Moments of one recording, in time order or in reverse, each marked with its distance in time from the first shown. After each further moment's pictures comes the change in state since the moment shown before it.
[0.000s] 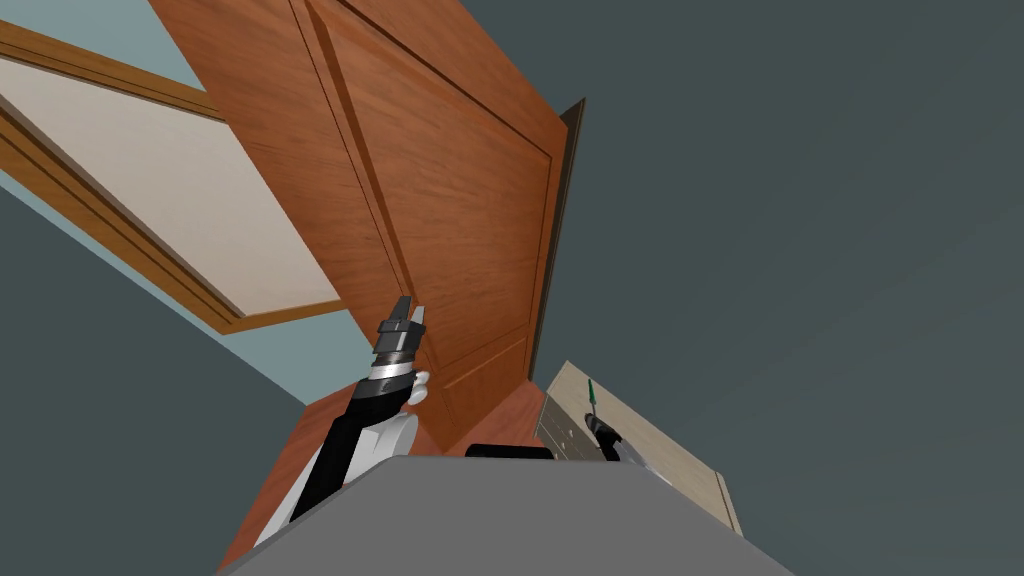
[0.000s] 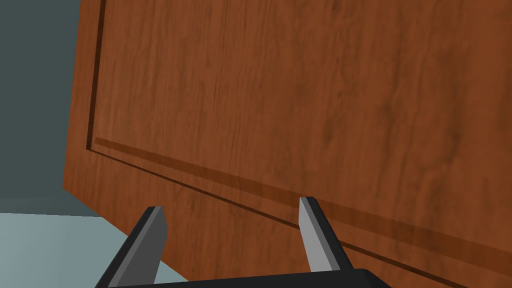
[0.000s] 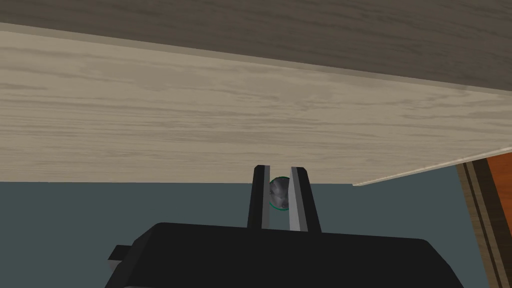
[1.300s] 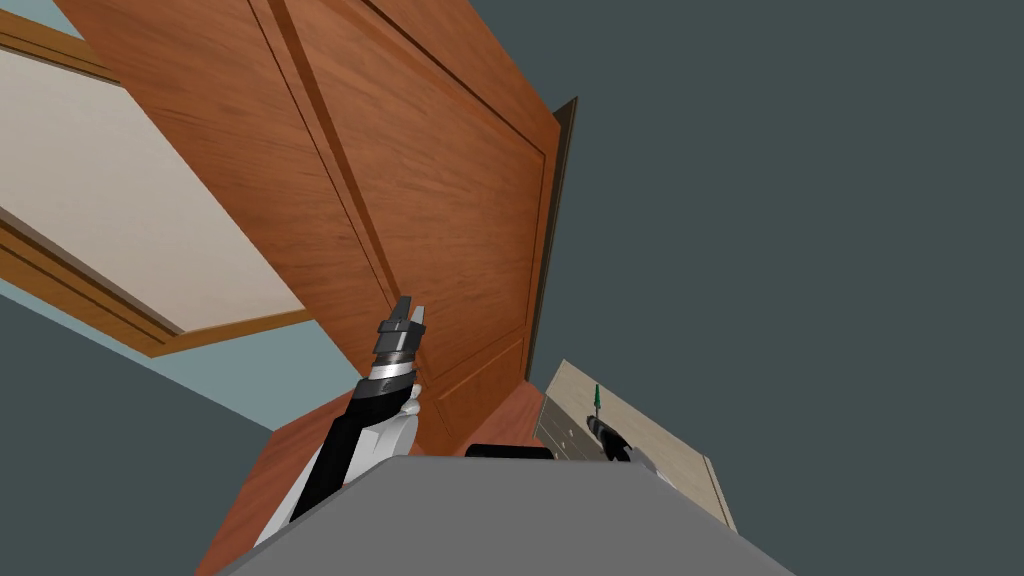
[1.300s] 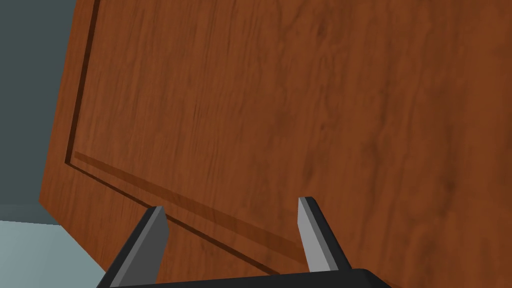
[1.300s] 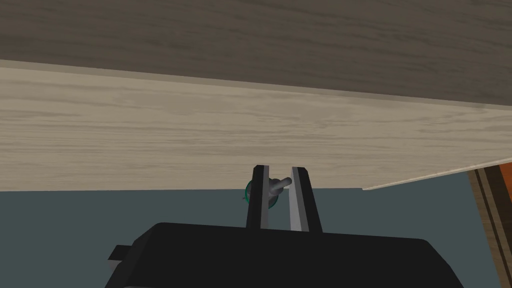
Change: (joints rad) left arm 0.000 0.000 0.000 0.000 0.000 0.000 0.000; right arm -0.063 0.025 -0.153 0.176 -0.182 -0.169 0.345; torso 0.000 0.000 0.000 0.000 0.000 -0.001
